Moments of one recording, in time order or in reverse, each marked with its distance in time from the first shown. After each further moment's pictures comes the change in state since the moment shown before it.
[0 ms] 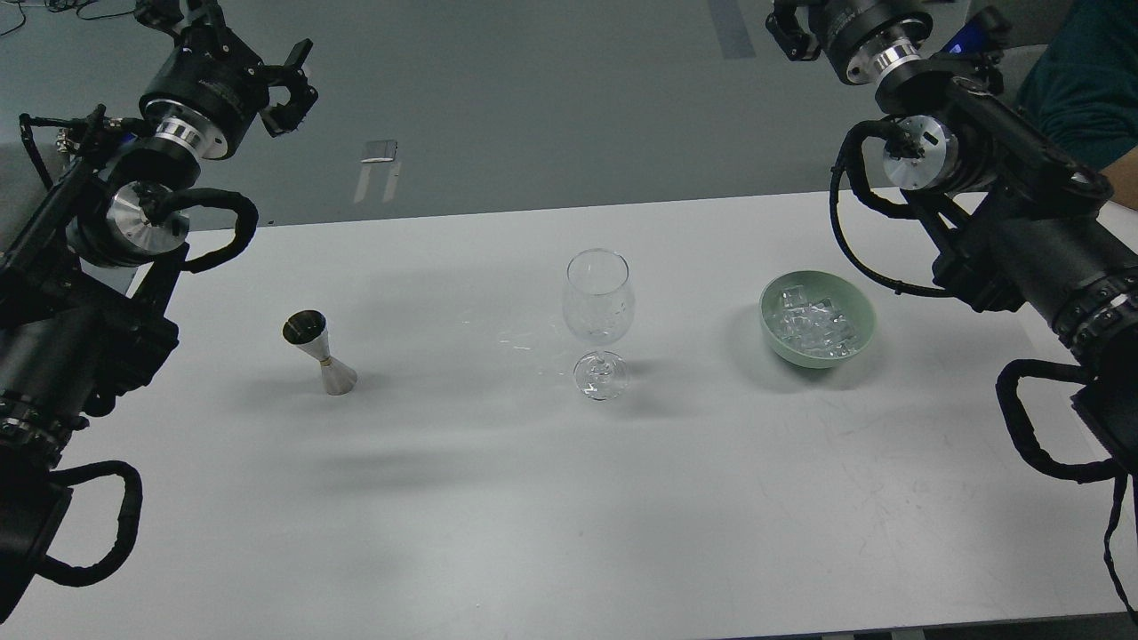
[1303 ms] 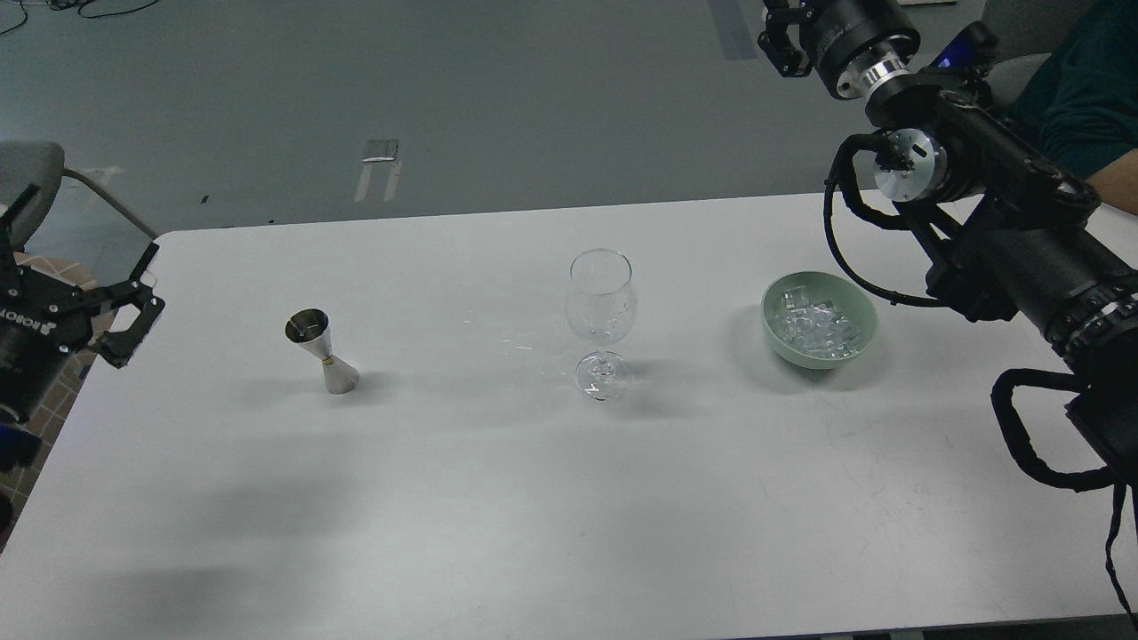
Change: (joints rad) left arm 1.143 0.176 -0.687 -0.865 -0.467 -0.029 0.296; right arm -0.015 0.007 -0.035 0.001 -0.005 -0.009 -0.005
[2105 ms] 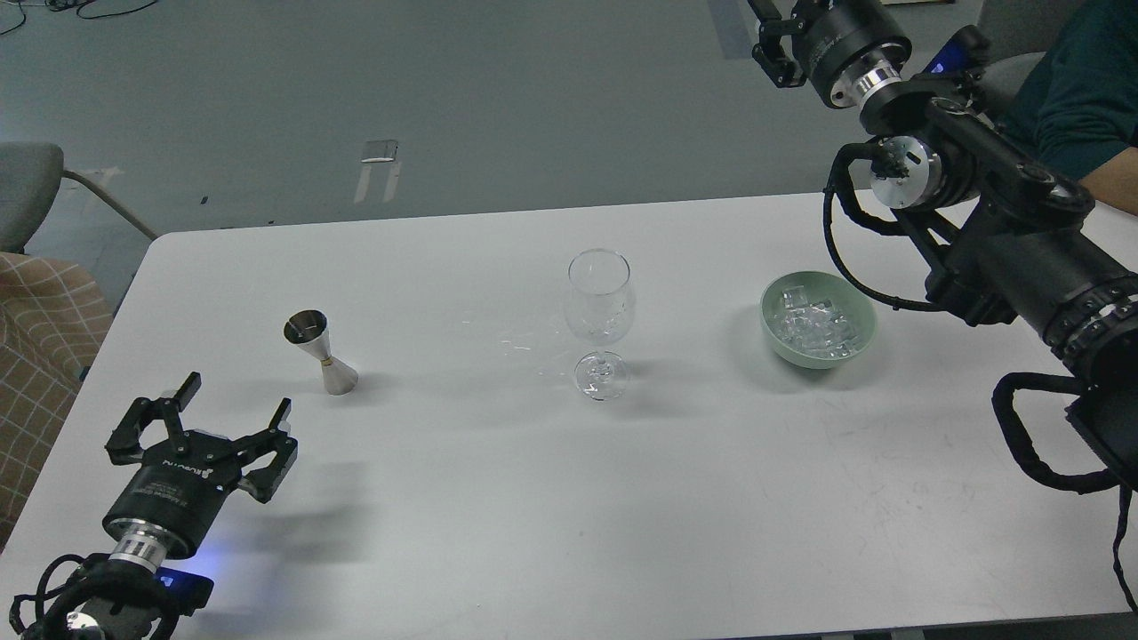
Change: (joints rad) left arm 0.017 -0.435 0.041 0.118 0.166 0.100 0.092; right arm -0.002 -0.001 -0.021 0.000 0.000 -0.002 -0.005
